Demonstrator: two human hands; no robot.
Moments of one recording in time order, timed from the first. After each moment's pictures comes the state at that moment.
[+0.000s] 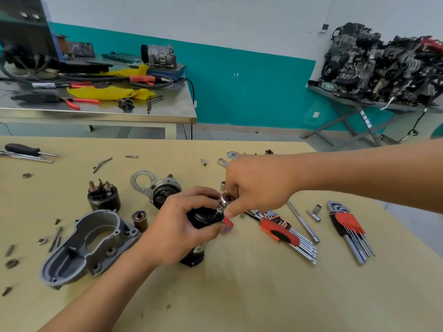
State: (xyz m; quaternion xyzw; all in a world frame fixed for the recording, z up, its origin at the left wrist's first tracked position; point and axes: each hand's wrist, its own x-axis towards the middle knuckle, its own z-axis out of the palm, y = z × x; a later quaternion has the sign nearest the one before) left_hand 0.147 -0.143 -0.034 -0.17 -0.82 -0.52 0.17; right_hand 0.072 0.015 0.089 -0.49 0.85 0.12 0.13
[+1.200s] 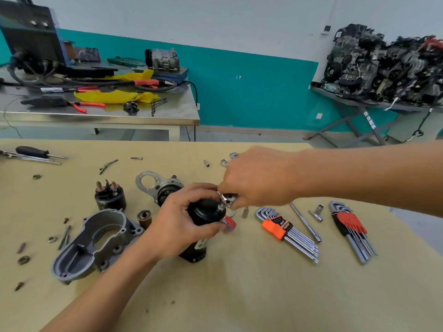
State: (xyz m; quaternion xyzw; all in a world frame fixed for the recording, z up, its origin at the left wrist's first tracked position) left_hand 0.141 -0.152 -0.044 -0.17 -0.80 -0.55 0.16; right_hand 0.076 0.011 0.089 -0.57 0.77 0.28 -0.01
